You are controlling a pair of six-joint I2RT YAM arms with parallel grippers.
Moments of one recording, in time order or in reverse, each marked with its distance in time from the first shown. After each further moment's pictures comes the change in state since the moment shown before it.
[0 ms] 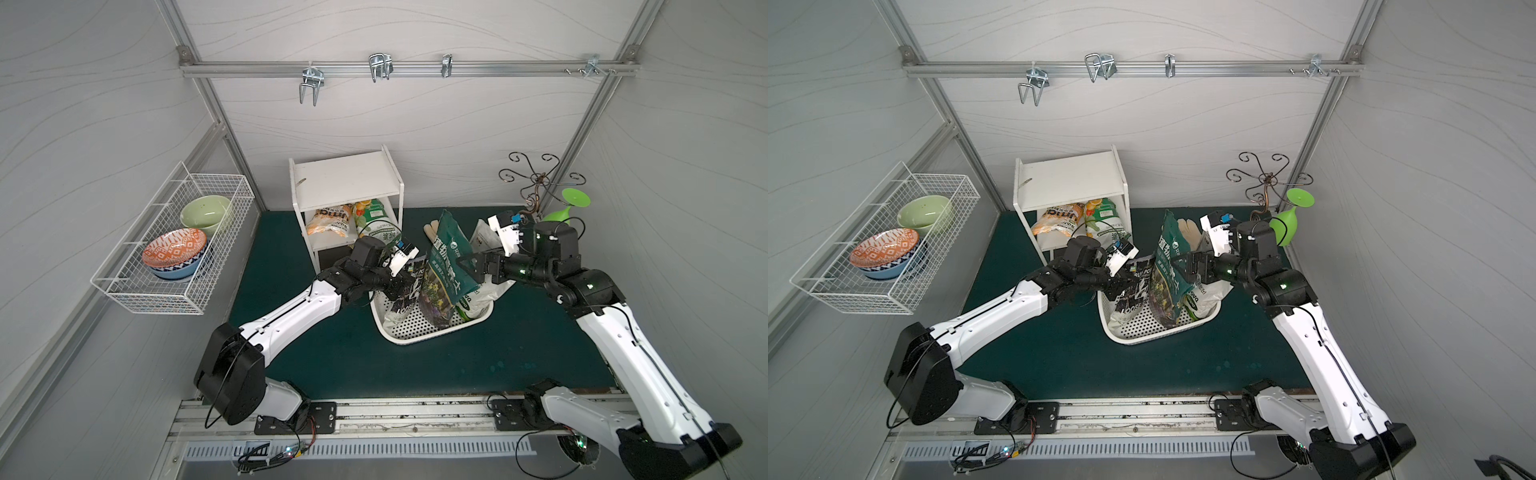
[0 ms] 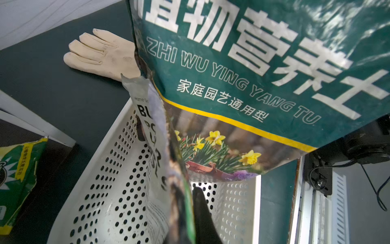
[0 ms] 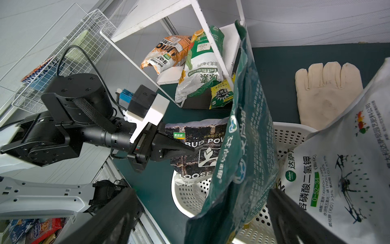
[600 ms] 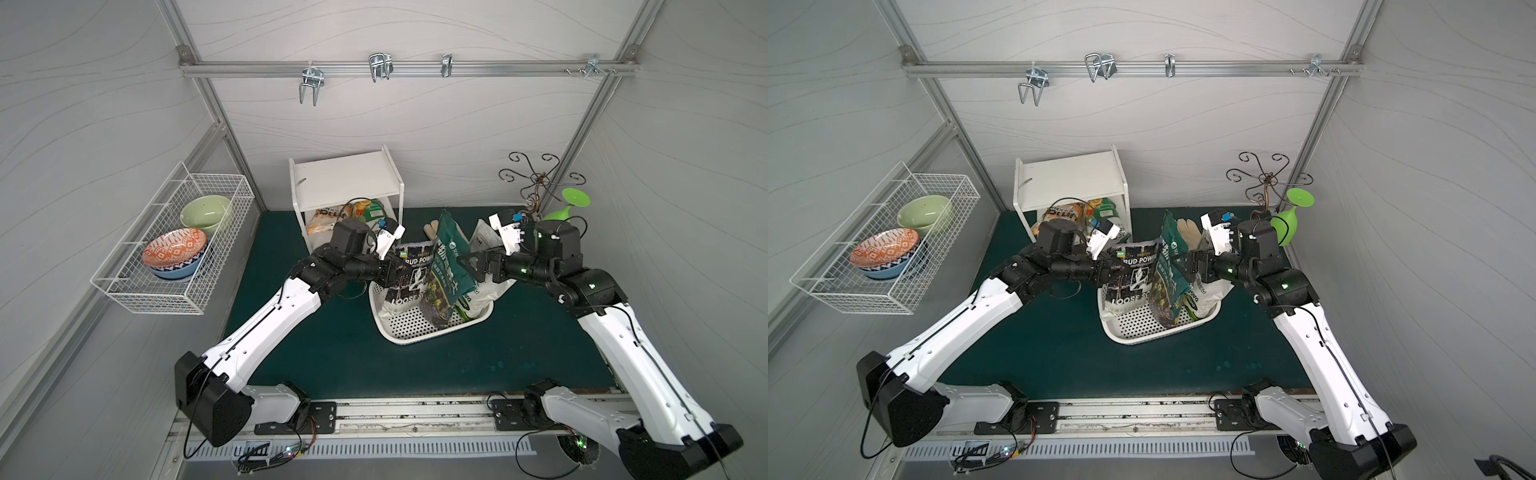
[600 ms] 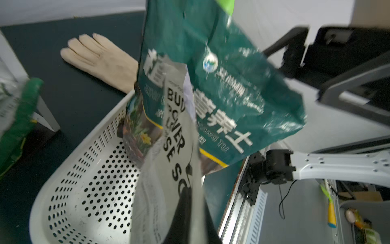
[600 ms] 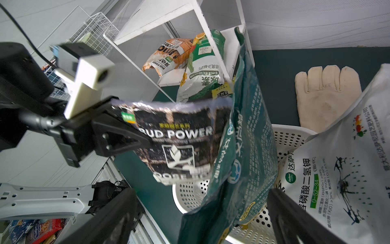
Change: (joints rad) left arm 0.025 -0.116 0.153 -0.244 0.089 -0.265; right arm 0.000 0.000 0.013 -0.002 0.000 0.000
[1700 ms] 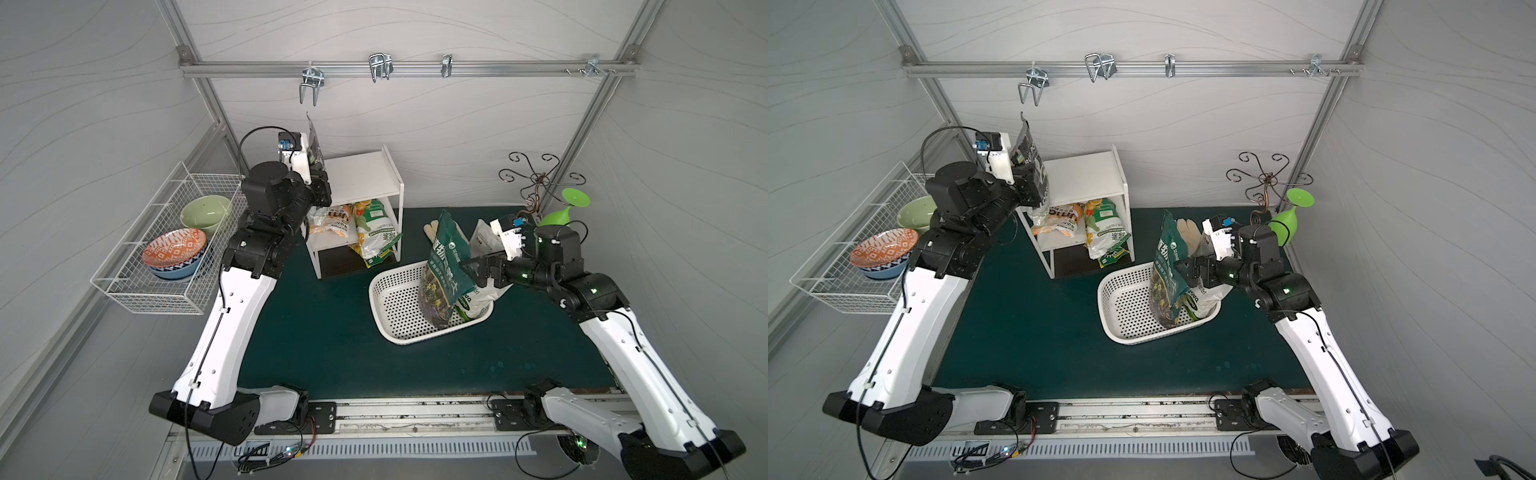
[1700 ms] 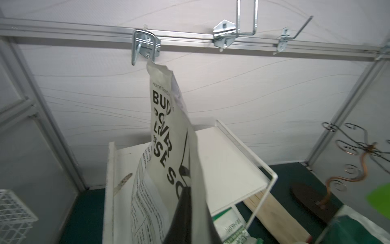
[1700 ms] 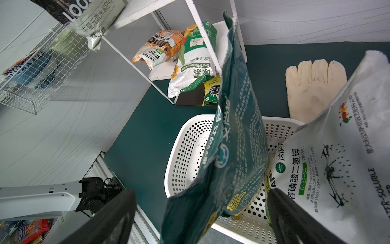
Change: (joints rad) left arm 0.325 -0.037 0.495 0.031 -0.550 0.088; right arm 0.000 -0.022 -0.025 -0.027 0.034 -0.027
